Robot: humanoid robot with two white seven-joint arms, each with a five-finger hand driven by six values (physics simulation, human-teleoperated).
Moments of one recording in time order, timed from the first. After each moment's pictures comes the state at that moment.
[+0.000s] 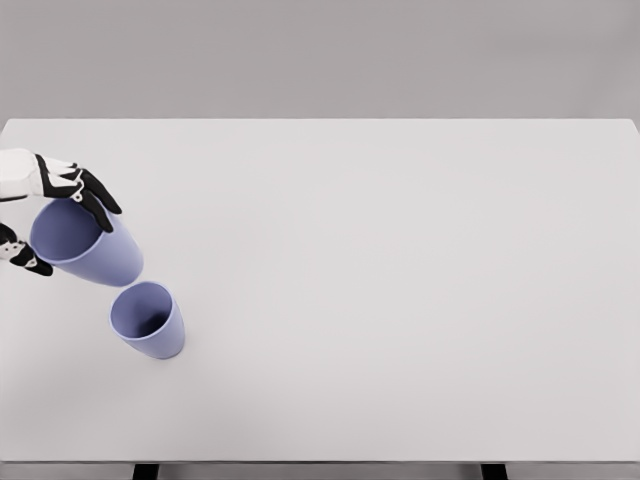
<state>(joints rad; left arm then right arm) -0.91 1.43 -0.98 -1.77 0.50 -0.61 -0.61 0.00 0.00 -0.11 0.15 0.07 -0.19 0.17</state>
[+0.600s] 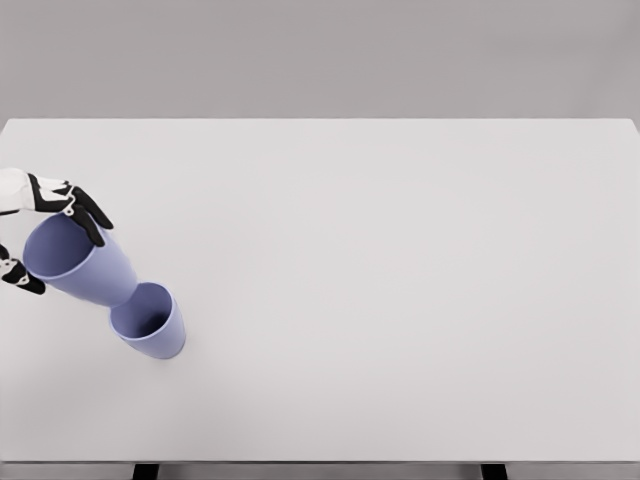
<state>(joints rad) -0.86 1.47 -0.99 -1.77 0.55 -0.61 -0.61 0.00 0.00 -0.11 0.15 0.07 -0.19 0.17</state>
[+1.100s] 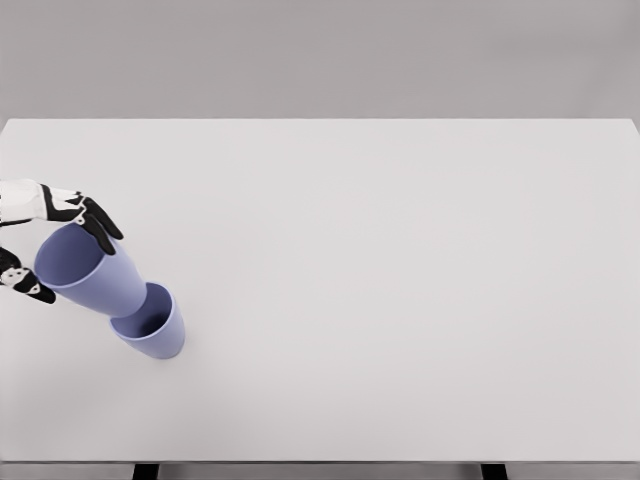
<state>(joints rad) -0.83 1.44 -0.99 -1.77 0.55 -0.61 -0.61 0.00 0.00 -0.11 0.15 0.07 -0.19 0.17</state>
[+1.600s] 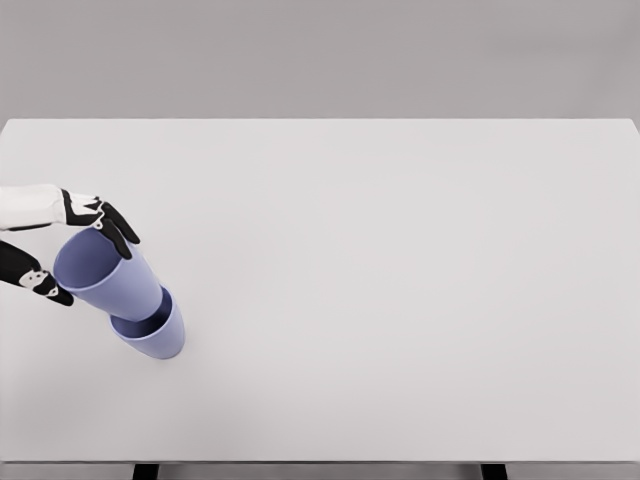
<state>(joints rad) -0.82 1.40 -0.99 -1.76 0.54 -0.61 -0.61 0.00 0.00 -0.11 0.15 0.07 -0.19 0.17</state>
